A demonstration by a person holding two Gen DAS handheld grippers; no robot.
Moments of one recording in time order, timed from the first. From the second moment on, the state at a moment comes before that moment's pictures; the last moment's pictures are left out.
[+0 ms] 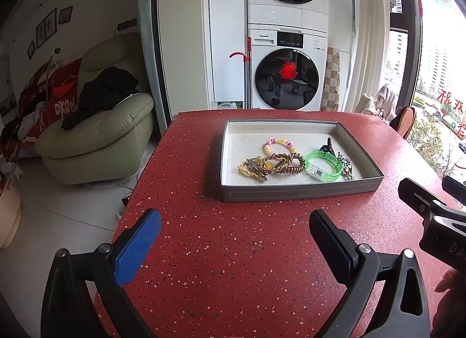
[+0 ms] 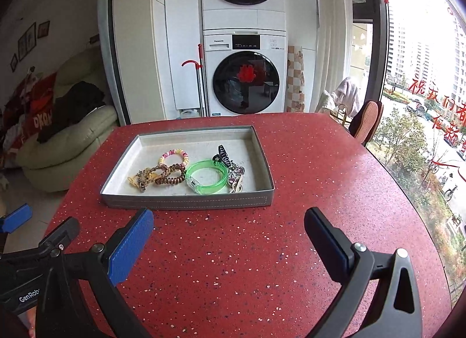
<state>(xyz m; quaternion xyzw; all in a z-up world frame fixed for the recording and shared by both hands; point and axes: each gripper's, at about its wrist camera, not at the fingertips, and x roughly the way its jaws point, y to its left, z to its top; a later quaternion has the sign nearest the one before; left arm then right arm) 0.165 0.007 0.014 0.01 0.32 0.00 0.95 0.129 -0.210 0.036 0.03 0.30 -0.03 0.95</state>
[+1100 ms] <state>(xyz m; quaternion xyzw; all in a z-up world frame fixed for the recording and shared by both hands) 0.168 0.012 0.020 0.01 0.33 0.02 0.95 0.133 -0.204 0.045 0.03 0.29 -0.02 0.95</state>
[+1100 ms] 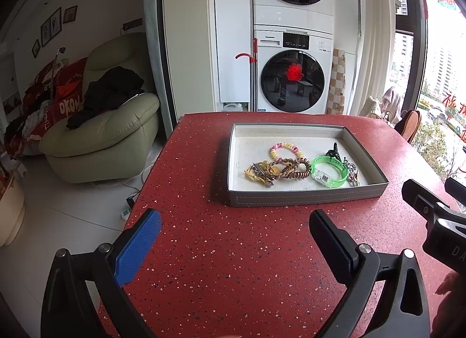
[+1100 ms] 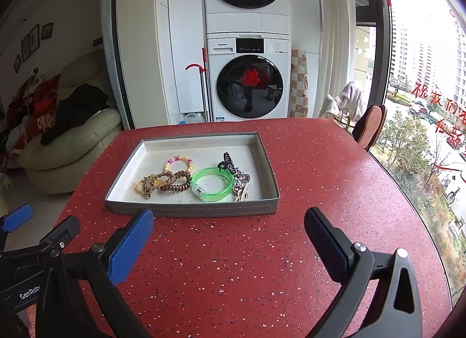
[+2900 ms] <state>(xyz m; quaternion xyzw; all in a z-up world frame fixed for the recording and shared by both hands) 0.169 0.012 0.016 0.01 0.33 0.02 0.94 0.133 -0.205 0.043 0.04 0.30 -0.02 0.95</state>
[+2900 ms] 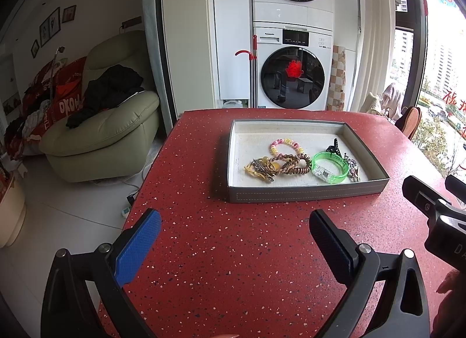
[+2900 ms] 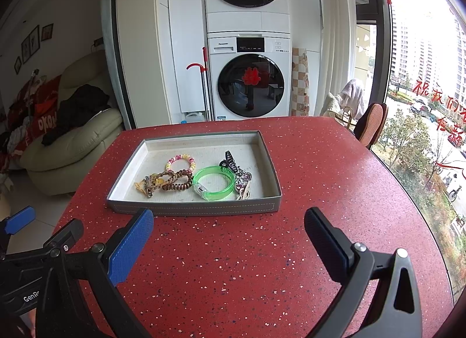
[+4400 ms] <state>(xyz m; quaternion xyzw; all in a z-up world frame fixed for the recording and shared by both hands) 0.169 0.015 0.018 0.01 0.33 0.02 0.94 0.132 -0.199 0.045 0.03 0.30 -0.02 0.95</state>
